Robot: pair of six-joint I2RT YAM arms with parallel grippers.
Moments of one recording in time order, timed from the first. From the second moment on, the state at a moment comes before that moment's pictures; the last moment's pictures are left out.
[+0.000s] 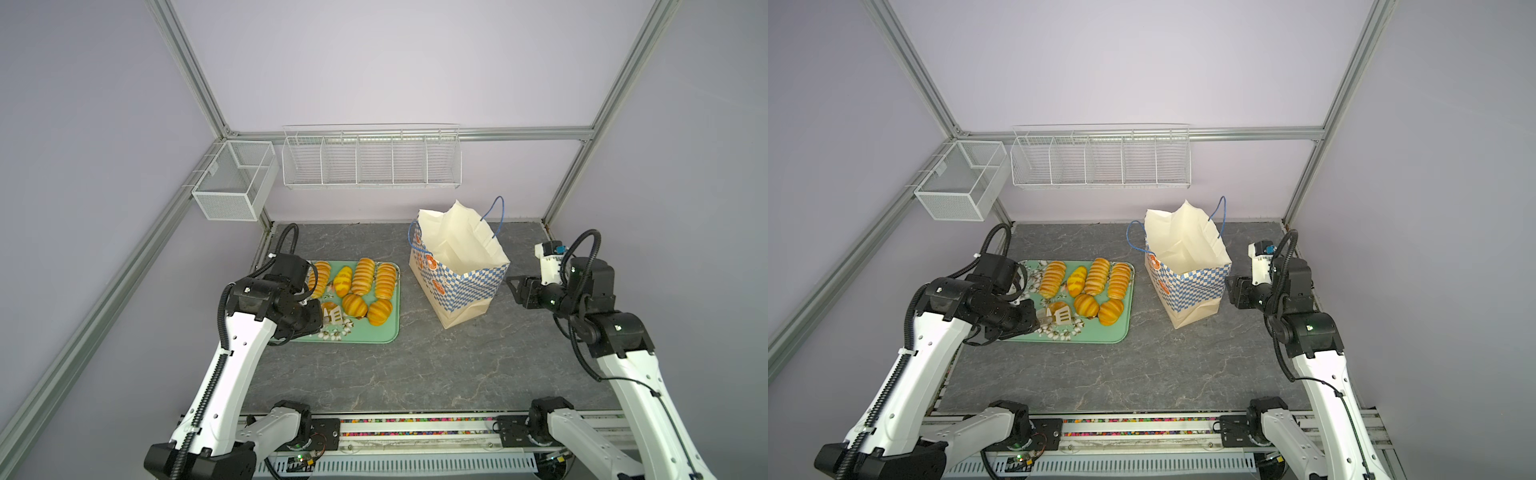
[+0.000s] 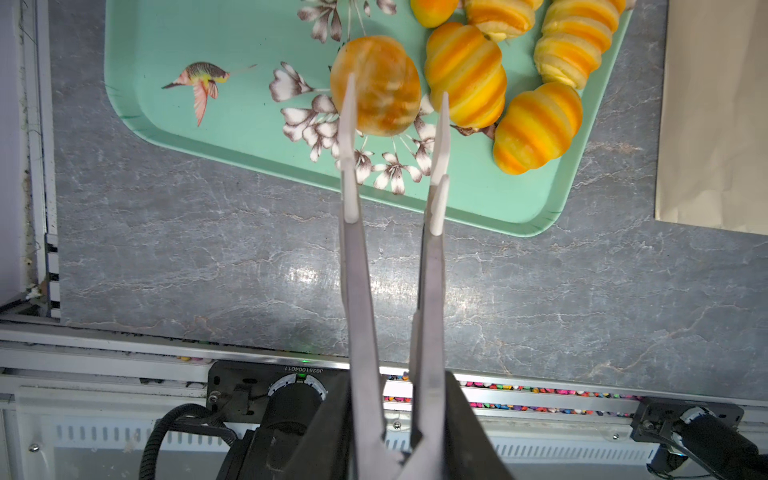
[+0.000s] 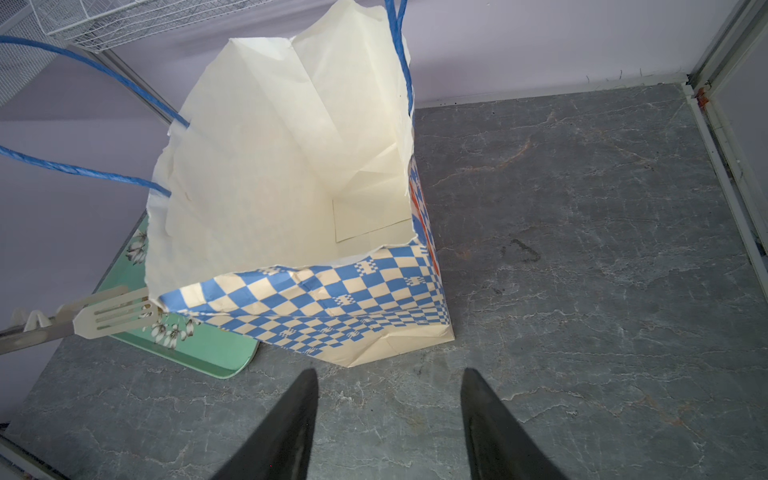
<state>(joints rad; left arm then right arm) -0.26 1.12 1.35 -1.50 0.05 -0.42 0.12 0.87 1.08 -0.79 -0.24 0.17</state>
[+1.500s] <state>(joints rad) -1.04 1.19 0.74 -0.39 -0.14 -0.71 0.12 0.51 0.54 -0.66 0.39 0.29</state>
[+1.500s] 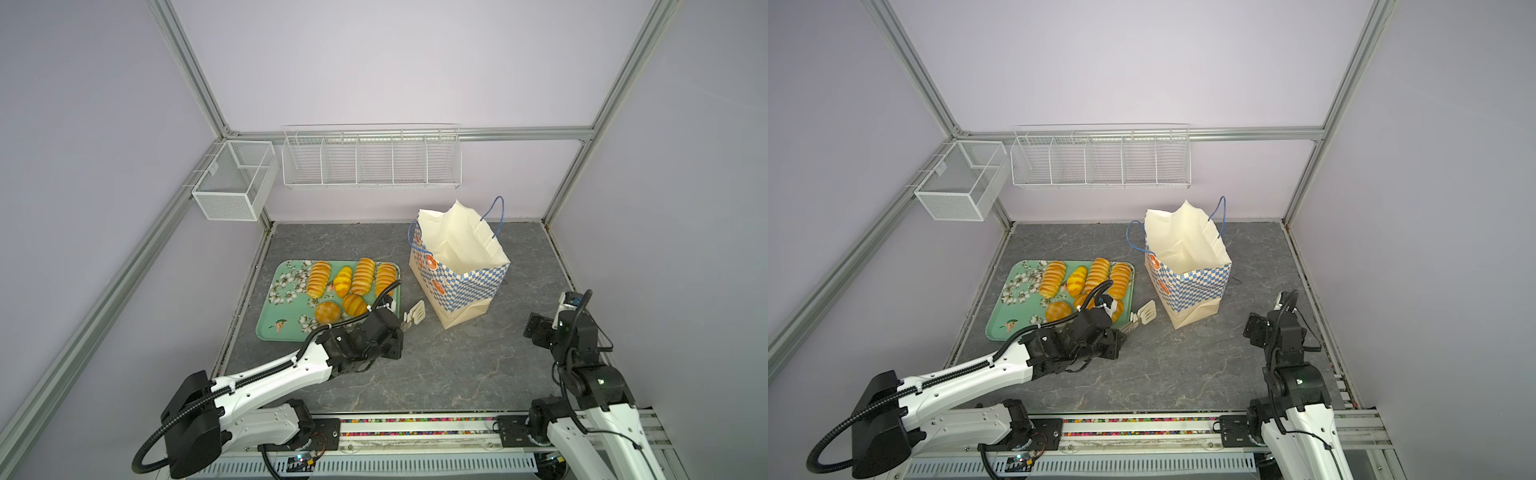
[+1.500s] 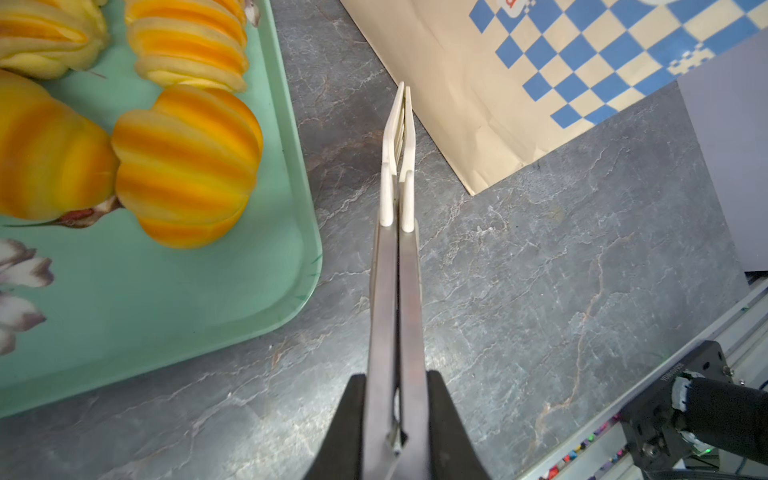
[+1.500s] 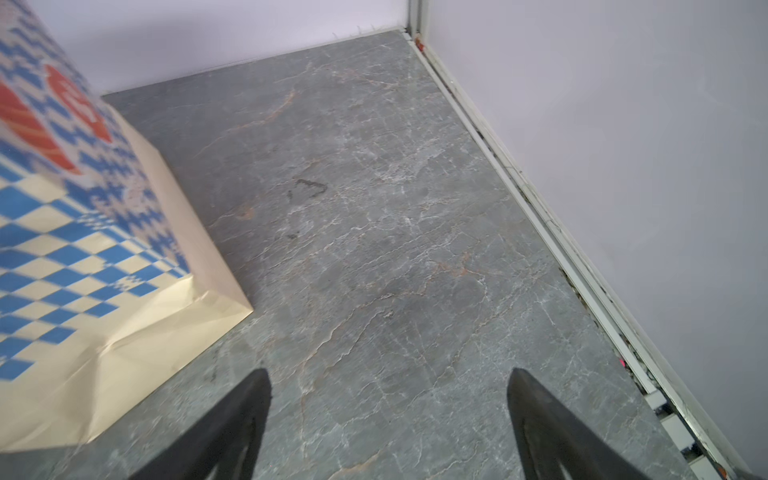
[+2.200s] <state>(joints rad) -1.16 1.52 0.81 -0.30 -0.16 -0.63 0.08 0.63 0.37 -0.22 0.48 0.17</state>
